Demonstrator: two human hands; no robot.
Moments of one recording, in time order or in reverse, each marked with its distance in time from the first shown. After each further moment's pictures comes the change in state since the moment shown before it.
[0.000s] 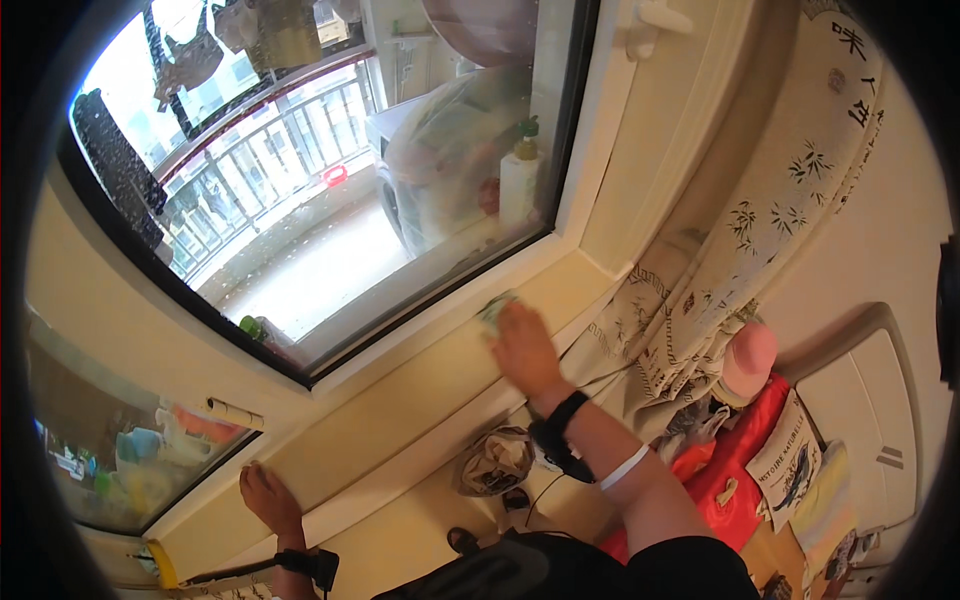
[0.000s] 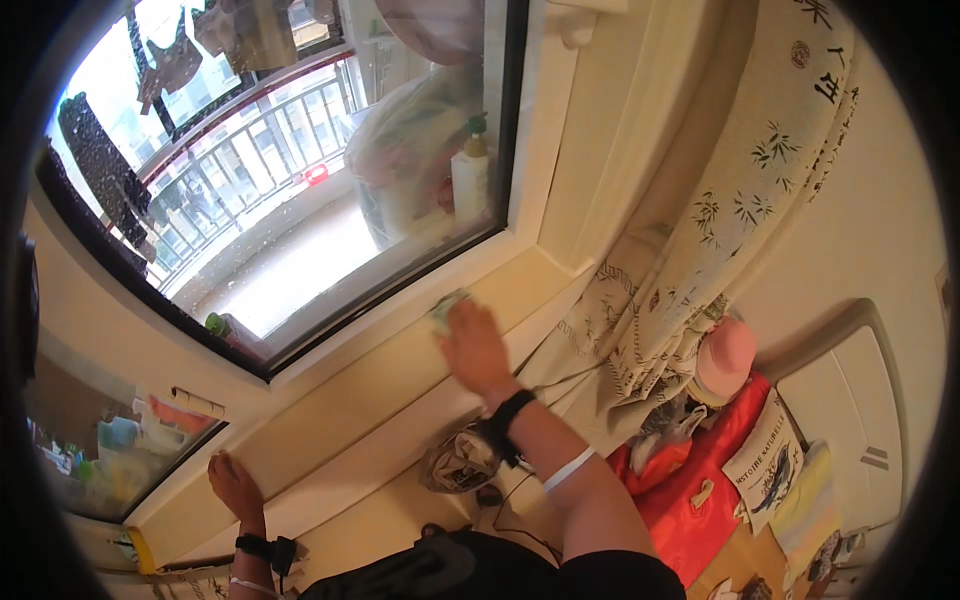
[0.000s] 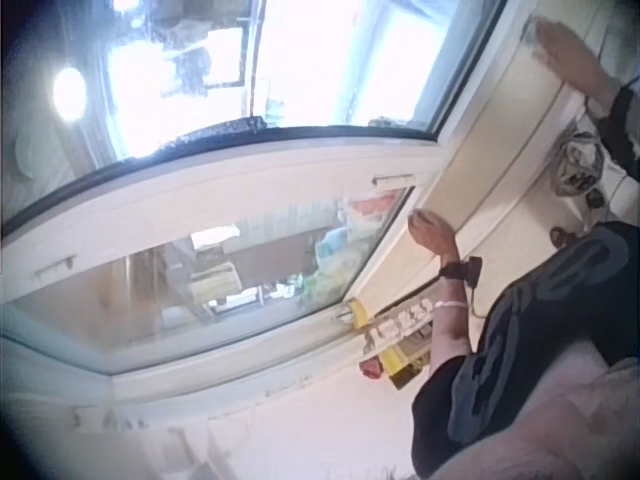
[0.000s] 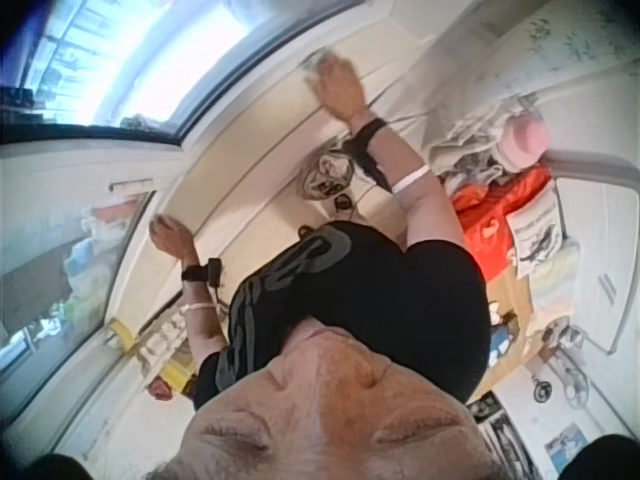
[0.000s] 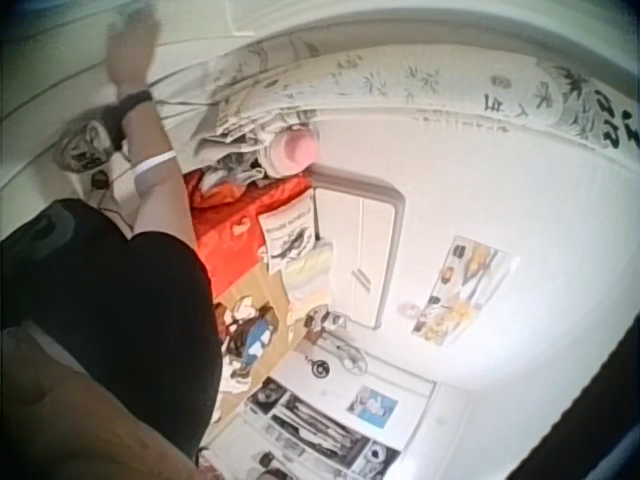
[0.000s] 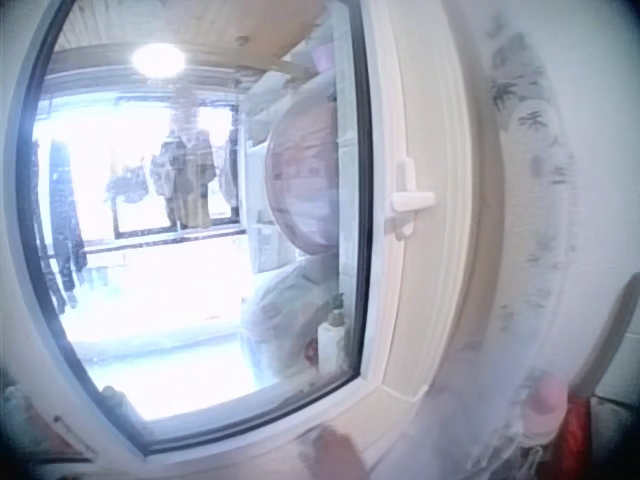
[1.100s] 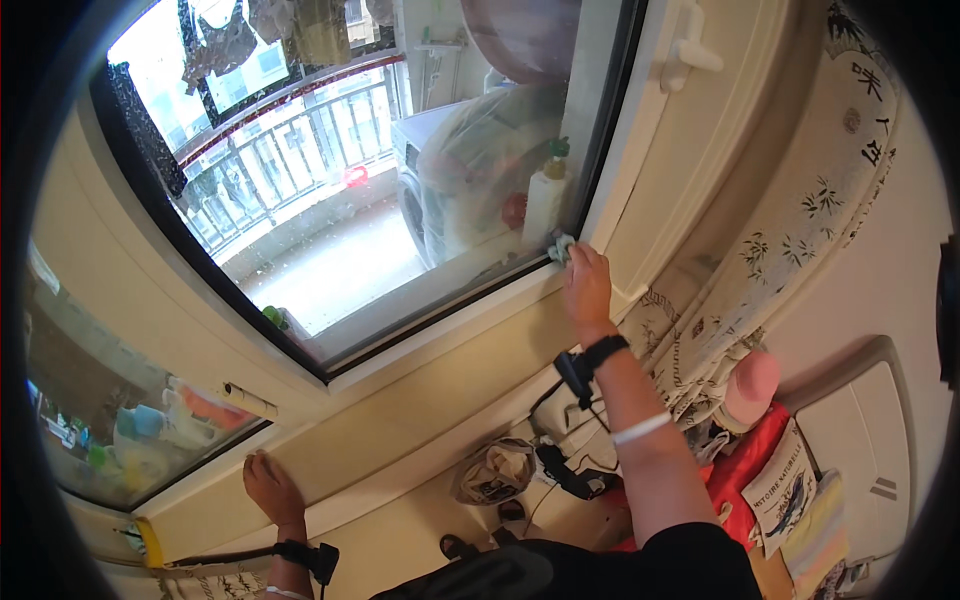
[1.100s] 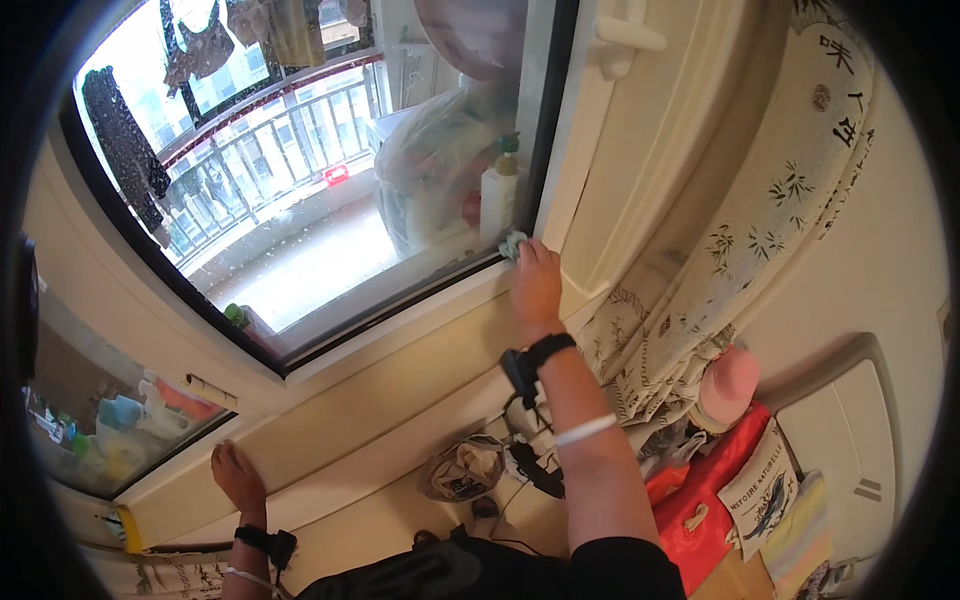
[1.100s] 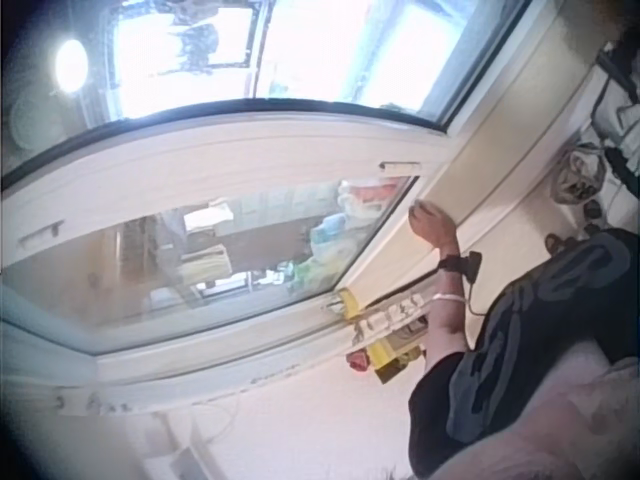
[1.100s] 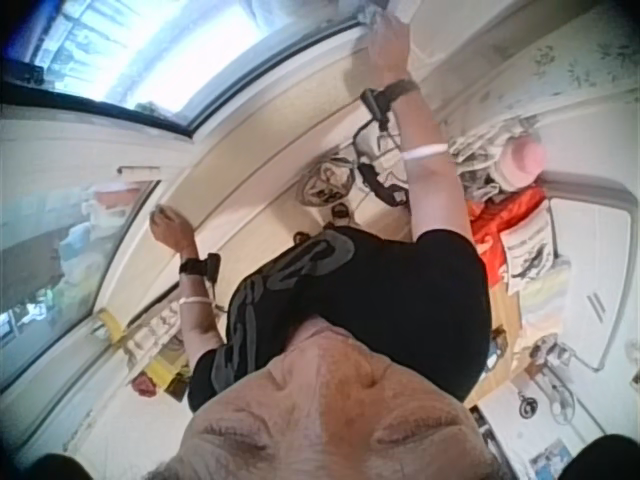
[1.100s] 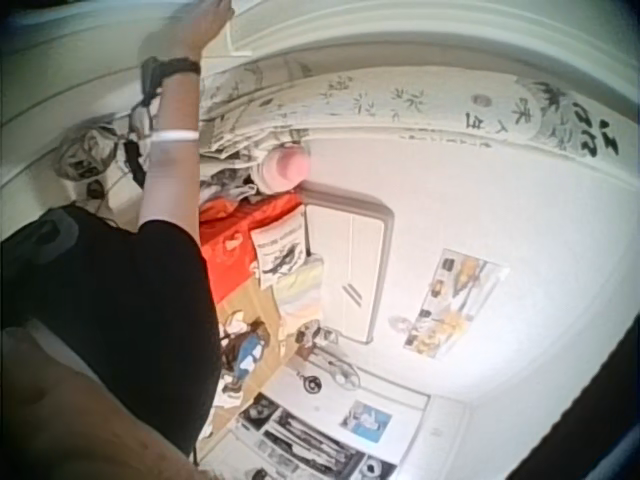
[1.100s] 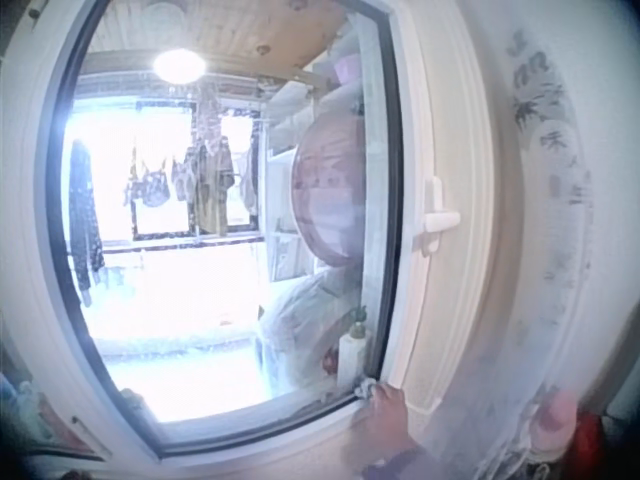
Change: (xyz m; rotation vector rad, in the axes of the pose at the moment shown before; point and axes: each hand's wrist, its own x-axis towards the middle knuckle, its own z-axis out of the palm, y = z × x) left_hand 0.001 0.003 0.005 0.031 0.042 -0.006; right_hand 0.089 0.061 -0.039 0.016 0.480 0.105
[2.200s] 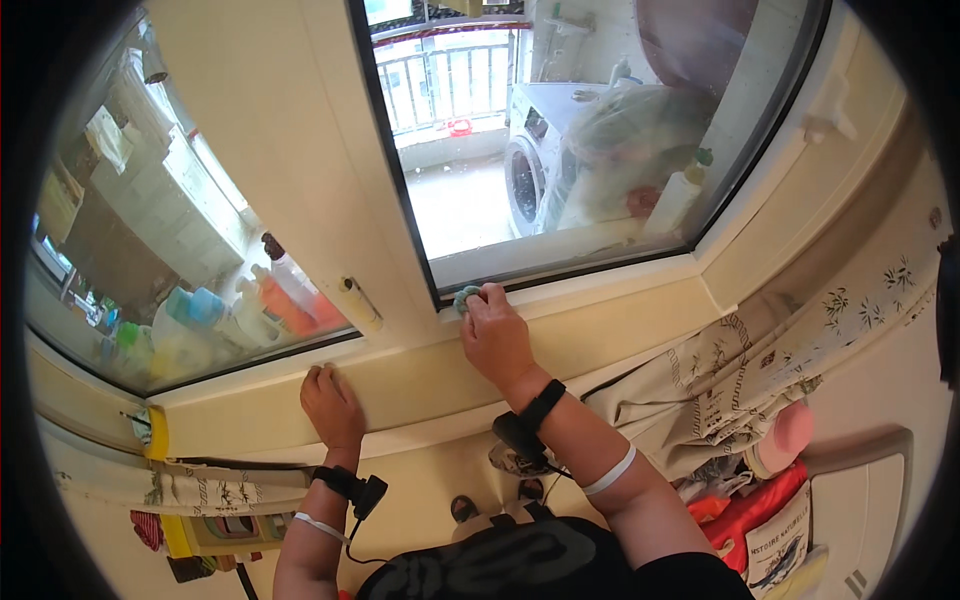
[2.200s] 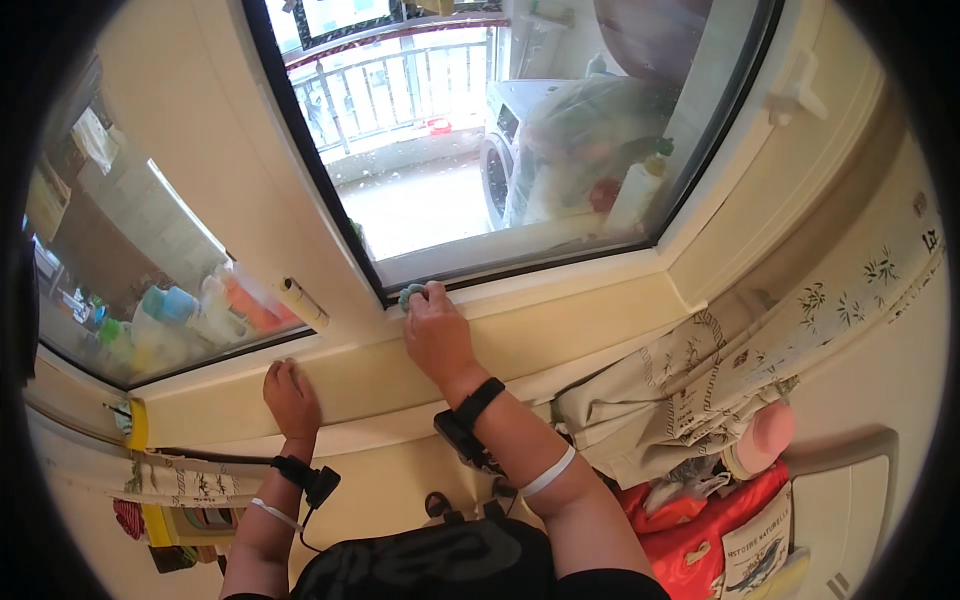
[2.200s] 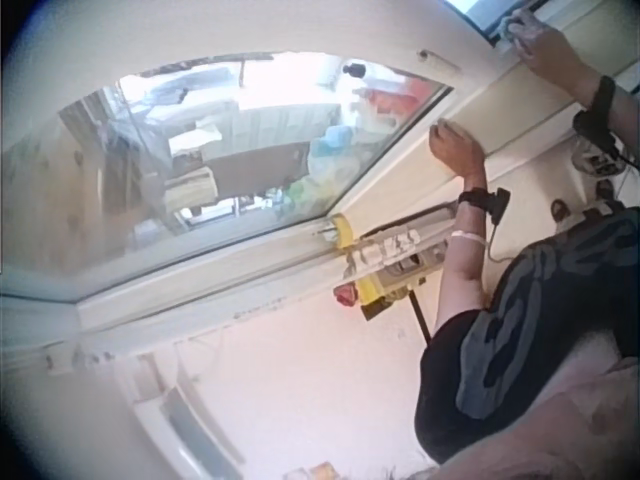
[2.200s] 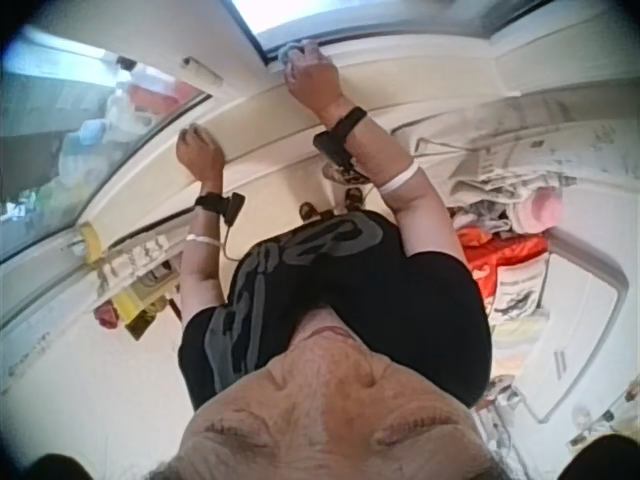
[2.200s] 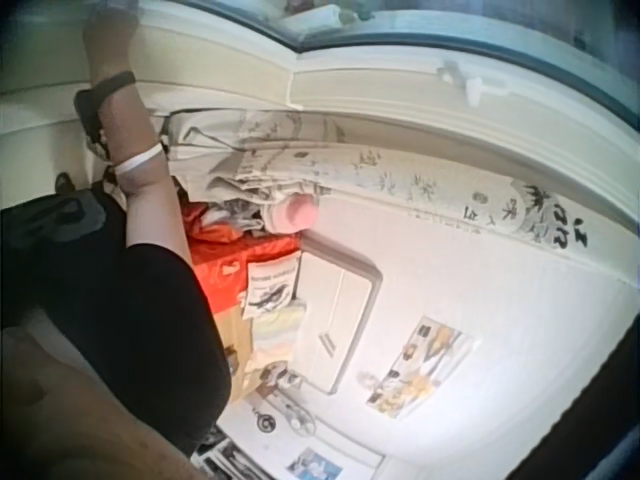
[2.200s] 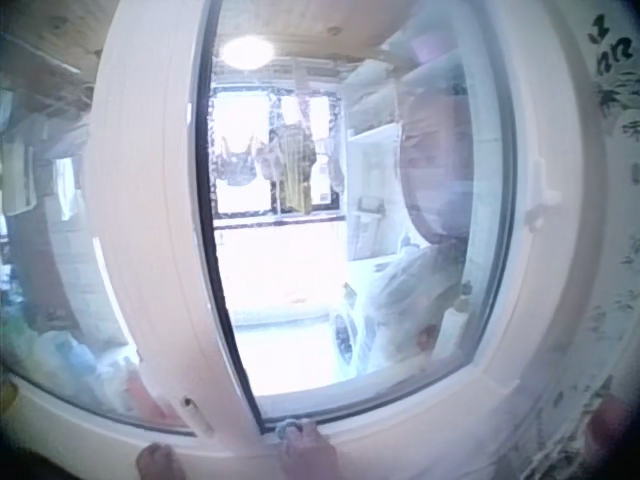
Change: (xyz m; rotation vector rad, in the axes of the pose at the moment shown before) left_hand -0.002 0.010 -0.005 0.014 -0.032 -0.088; right_hand -0.106 -0.264 0.051 0.492 -0.495 -0.119
